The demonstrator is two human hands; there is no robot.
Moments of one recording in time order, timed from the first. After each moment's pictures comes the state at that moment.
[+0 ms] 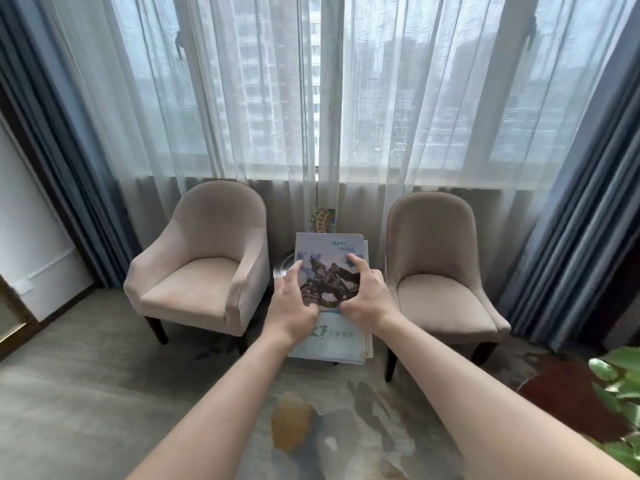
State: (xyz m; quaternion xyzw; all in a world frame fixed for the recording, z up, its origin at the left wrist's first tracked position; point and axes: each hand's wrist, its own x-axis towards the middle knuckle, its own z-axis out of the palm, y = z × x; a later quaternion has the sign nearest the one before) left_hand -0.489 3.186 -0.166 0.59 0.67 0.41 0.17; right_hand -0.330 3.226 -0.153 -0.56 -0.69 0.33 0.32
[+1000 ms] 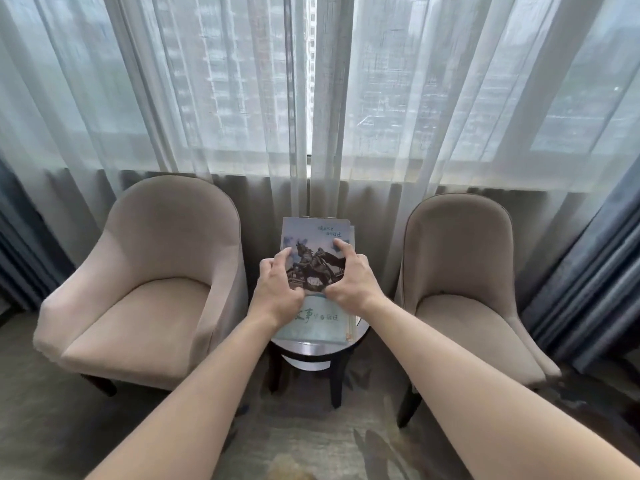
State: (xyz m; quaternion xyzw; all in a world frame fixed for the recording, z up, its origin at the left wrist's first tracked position) left_hand -0.632 3.617 -0.197 0.62 0.65 0.37 0.22; right_hand -0.470 3.638 -0.175 -0.59 -0.66 0.35 0.30
